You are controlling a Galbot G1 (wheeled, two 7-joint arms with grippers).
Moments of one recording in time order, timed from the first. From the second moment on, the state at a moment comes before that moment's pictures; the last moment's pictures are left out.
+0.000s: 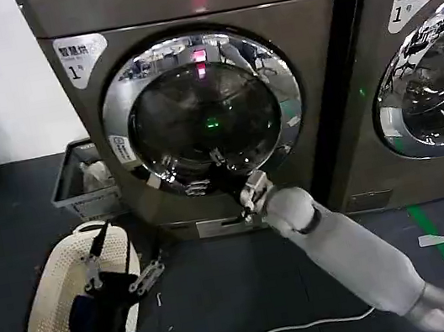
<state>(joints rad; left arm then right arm) 1.71 -1.51 -0.65 -2.44 0.13 -0.11 0.19 -0.36 1.26 -0.32 1.42 0.44 0.02 -0.19</state>
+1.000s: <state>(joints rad) 1.70 -1.51 -0.66 -2.42 0.13 -0.11 0.19 -0.22 1.47 -0.34 1.13 0.38 0.06 -0.24</state>
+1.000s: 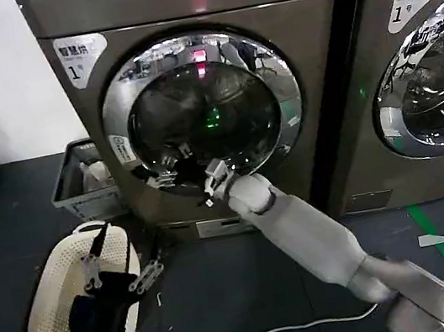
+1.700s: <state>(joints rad) 1.69 -1.51 -0.67 -2.42 0.12 -0.11 0.19 -0.14 1.59 -0.34 0.94 0.36 0.11 -0.29</state>
